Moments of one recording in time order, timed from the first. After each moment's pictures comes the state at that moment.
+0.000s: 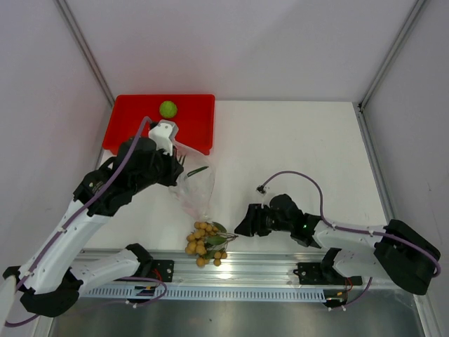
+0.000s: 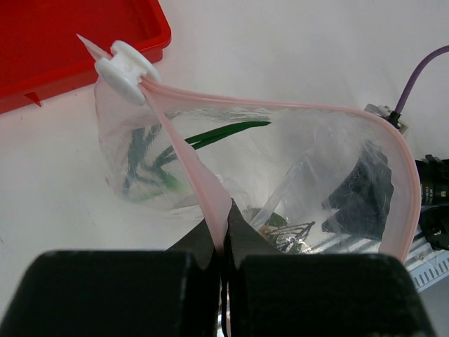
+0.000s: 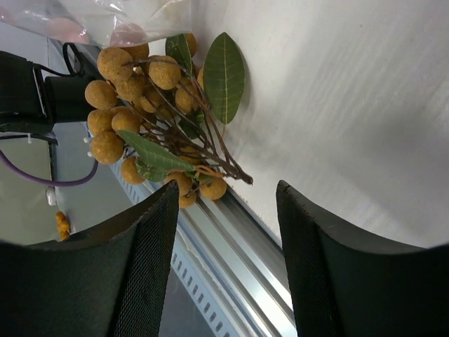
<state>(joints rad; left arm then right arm) -0.68 0.96 1.34 -0.95 -0.14 -0.28 0.93 1.14 0.34 0.24 -0.26 0.86</state>
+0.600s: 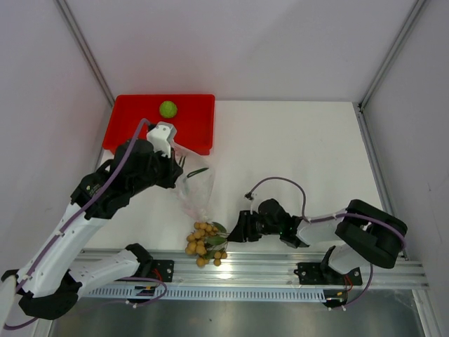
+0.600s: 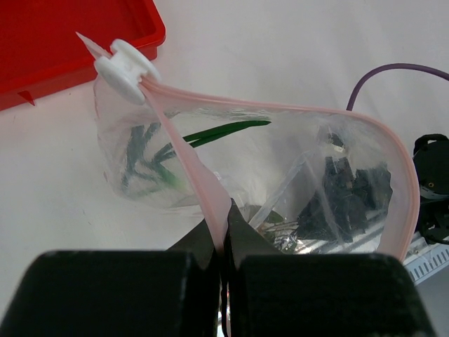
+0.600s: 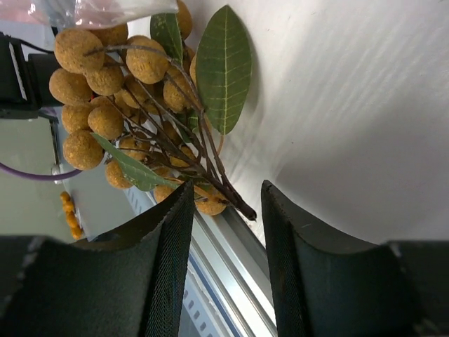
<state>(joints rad) -0.67 0.93 1.32 -0.94 -0.12 -0.28 0.99 1.45 0.34 0.56 -0.31 0.91</state>
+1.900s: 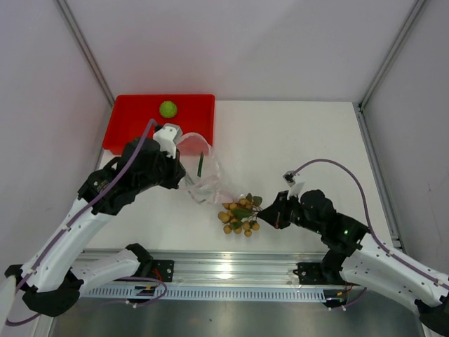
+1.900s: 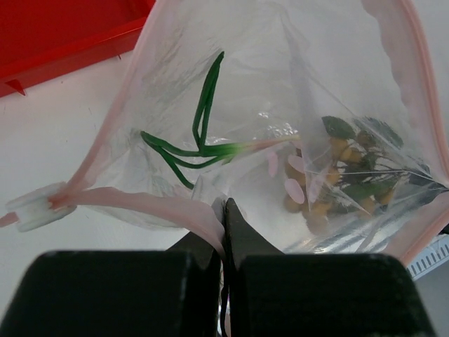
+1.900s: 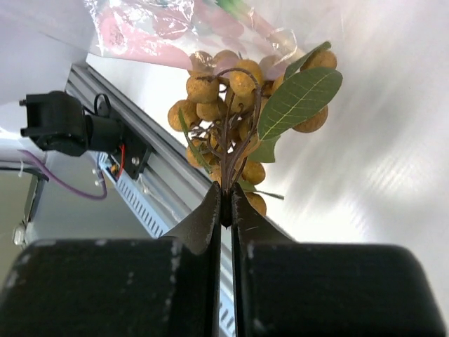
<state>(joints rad) -0.67 0.95 1.30 -0.95 -0.10 -0.27 0.90 0.65 0.52 -0.27 -0.07 0.70</state>
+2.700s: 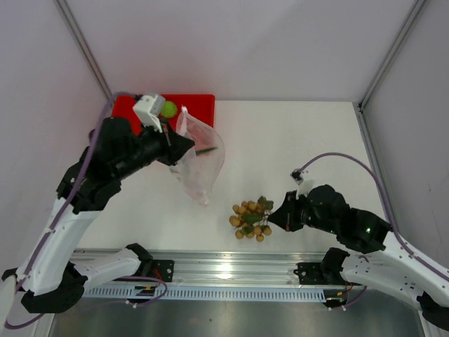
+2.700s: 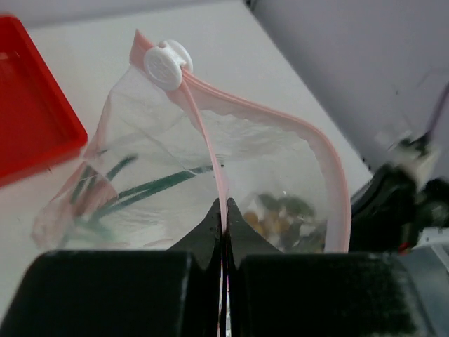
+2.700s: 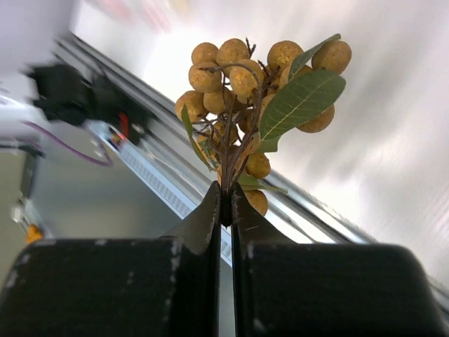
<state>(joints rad) -0.63 1.02 1.58 -0.78 0.07 -0.36 0.97 0.64 0.79 -0.72 -0.02 0.71</state>
